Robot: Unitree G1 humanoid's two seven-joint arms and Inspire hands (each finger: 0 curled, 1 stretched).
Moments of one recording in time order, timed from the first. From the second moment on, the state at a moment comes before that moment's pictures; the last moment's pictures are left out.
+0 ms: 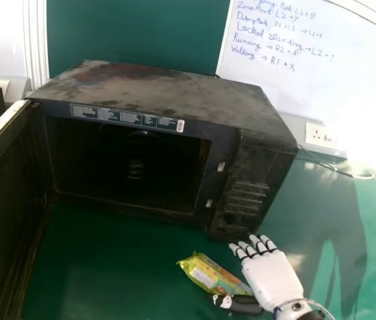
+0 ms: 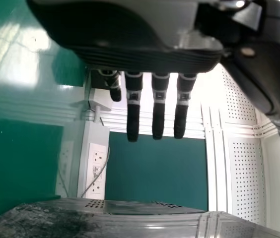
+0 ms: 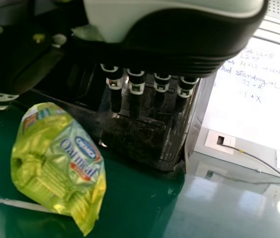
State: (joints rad) left arm 0.07 0.46 0.69 0.12 -0.53 -0.16 -0.40; right arm 0.18 -0.63 -0.04 -0.41 -1.16 -0.21 0.15
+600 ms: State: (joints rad) left arm 0.09 0.46 0.69 0.09 -0.53 -0.17 -0.42; right arm 0.13 -0.64 0.04 -0.34 -1.20 -0.19 0.15
